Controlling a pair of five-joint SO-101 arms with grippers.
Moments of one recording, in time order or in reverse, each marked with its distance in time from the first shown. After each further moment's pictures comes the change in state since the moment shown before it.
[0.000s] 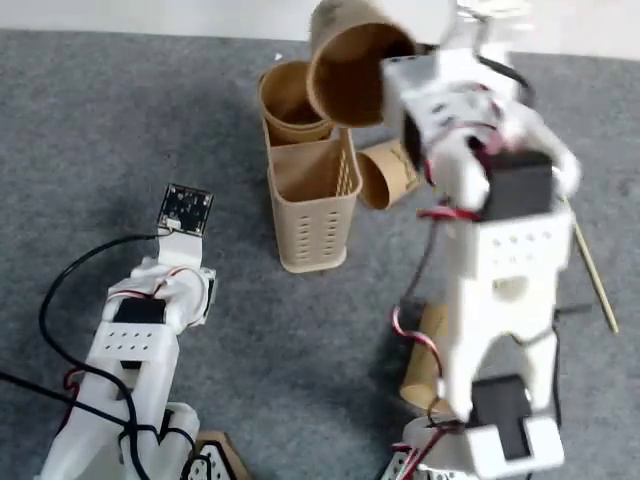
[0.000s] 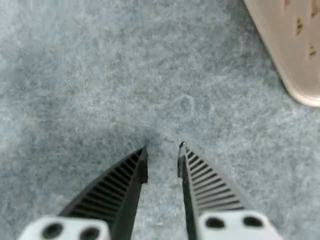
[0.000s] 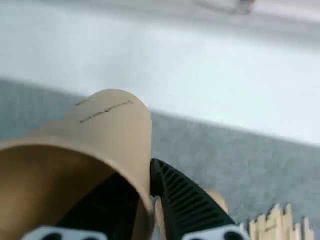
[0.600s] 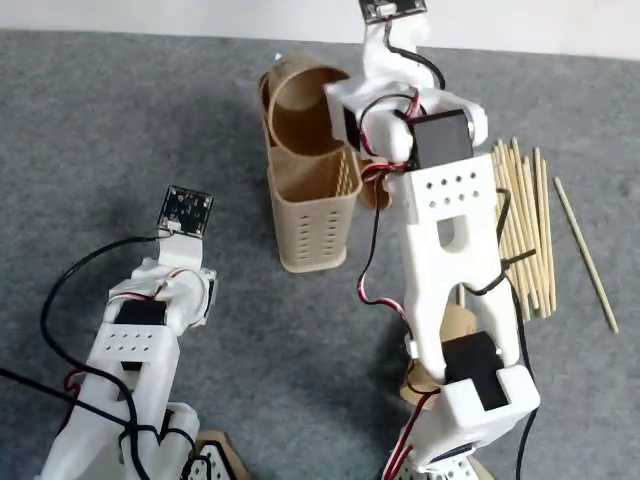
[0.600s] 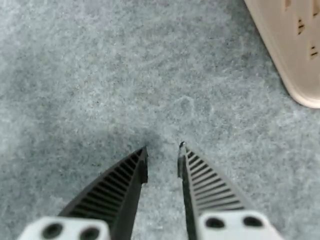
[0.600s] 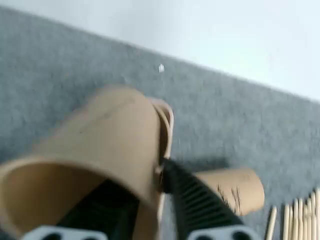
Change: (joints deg) left arm 0.0 0.0 0.9 -1.8 0.0; right arm -5.1 9.7 0.1 -0.9 -0.4
